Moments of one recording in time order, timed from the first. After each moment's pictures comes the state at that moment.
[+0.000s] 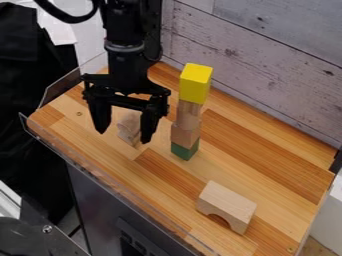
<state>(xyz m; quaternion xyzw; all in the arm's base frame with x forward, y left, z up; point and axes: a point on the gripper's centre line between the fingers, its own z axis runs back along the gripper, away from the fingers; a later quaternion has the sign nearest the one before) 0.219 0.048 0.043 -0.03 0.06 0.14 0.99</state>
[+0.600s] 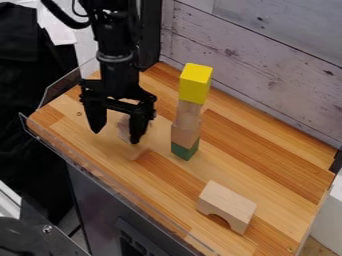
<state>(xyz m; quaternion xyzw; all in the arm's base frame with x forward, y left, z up) 0.228 0.074 0.019 -0.03 0.06 0.14 0.99</state>
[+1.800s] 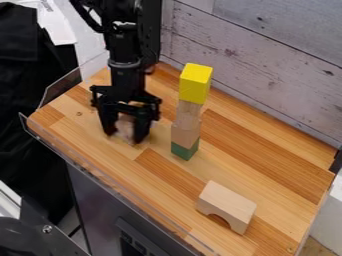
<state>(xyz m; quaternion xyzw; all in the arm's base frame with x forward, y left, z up) 0.250 0.083 -0.010 -0.05 0.09 0.15 0.98</state>
